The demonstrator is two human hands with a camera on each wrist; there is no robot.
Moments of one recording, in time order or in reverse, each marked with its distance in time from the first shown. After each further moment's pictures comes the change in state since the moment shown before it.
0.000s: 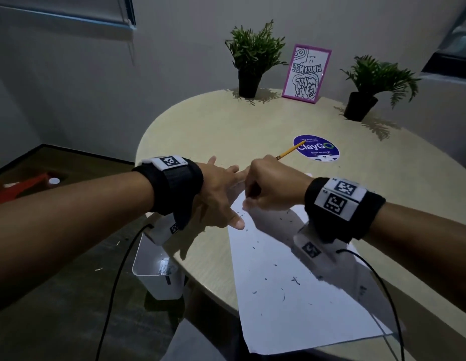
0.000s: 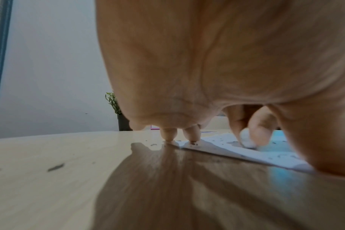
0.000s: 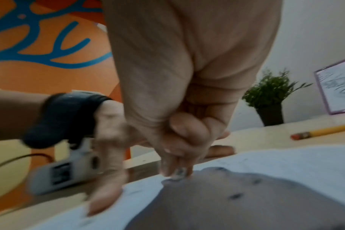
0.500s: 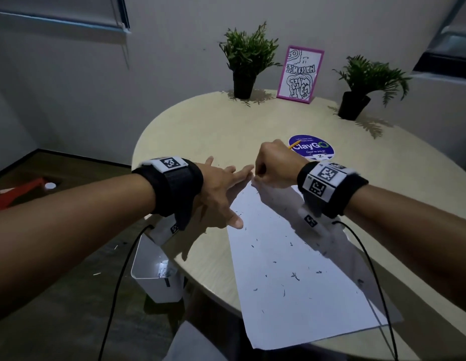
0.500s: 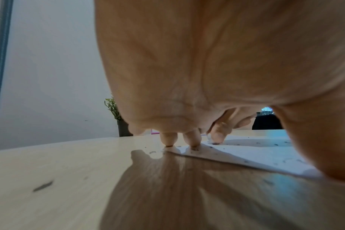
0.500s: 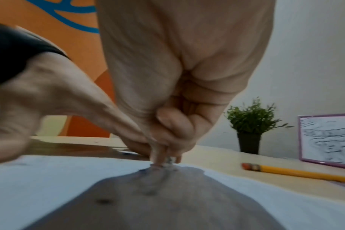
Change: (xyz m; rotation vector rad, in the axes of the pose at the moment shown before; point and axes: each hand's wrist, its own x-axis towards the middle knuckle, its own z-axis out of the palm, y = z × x) left_hand 0.002 0.001 0.001 0.033 -0.035 -0.054; right_hand 0.020 0.029 -0.011 -0.058 0.127 0.158
